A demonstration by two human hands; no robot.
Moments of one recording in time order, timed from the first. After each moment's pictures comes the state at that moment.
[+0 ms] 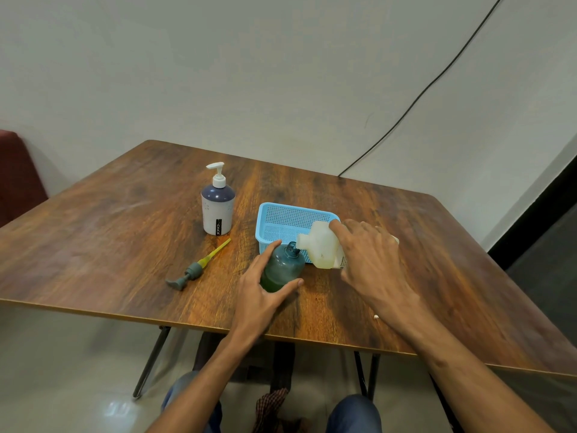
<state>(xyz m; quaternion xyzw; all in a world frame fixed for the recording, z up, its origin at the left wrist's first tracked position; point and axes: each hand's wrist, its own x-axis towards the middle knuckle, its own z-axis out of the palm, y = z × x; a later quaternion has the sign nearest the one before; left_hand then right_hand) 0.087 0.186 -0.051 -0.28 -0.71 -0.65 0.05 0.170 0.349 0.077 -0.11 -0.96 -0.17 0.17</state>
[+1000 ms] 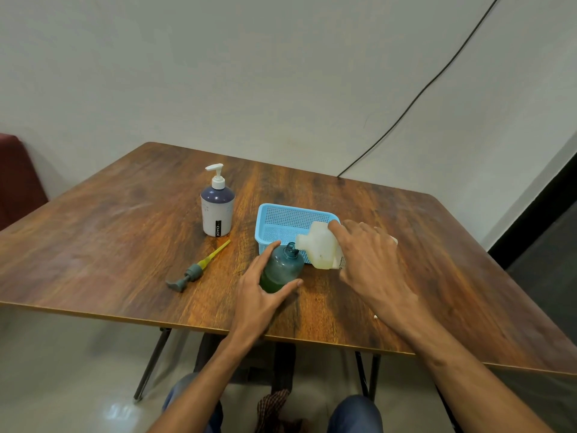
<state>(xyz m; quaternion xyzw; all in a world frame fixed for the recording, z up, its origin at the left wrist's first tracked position) 0.087 0.186 -0.051 -0.28 -0.71 -0.65 0.05 0.173 0.348 0.079 -0.10 -0.97 -0.17 0.16</state>
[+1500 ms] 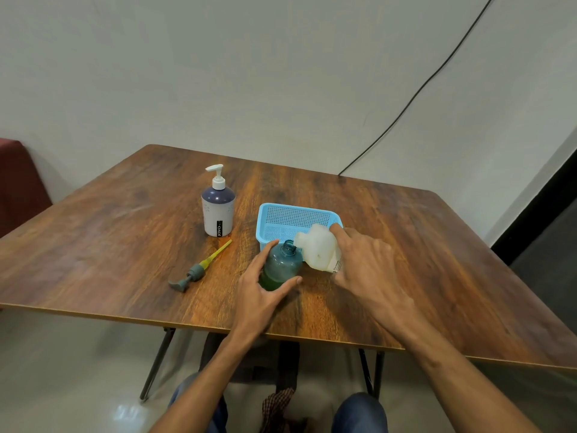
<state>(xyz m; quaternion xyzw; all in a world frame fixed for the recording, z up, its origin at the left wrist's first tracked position) 0.084 0.186 -0.053 -0.27 -0.71 -0.65 0.04 0.173 0.349 0.064 -0.11 -0.97 -0.13 0.18</state>
